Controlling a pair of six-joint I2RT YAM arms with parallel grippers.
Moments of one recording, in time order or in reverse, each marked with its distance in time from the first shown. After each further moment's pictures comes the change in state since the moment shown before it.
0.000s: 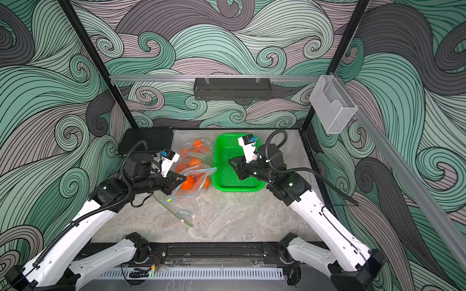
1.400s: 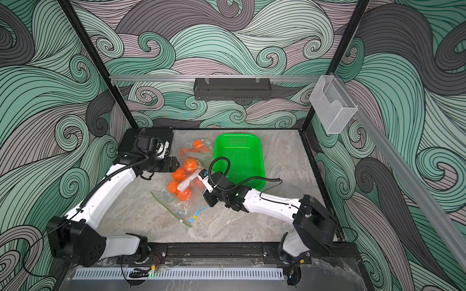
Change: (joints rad) left arm 0.325 0.435 0.094 -0.056 -0.235 0.074; right arm 0.212 0.439 -0.257 0.392 0.170 -0.163
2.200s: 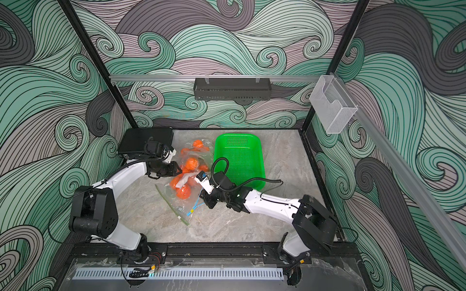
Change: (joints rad) left arm 0.068 0.182 -0.106 0.207 0.254 0.016; right arm -0.005 0.001 -0.025 0.084 -0.136 -0.049
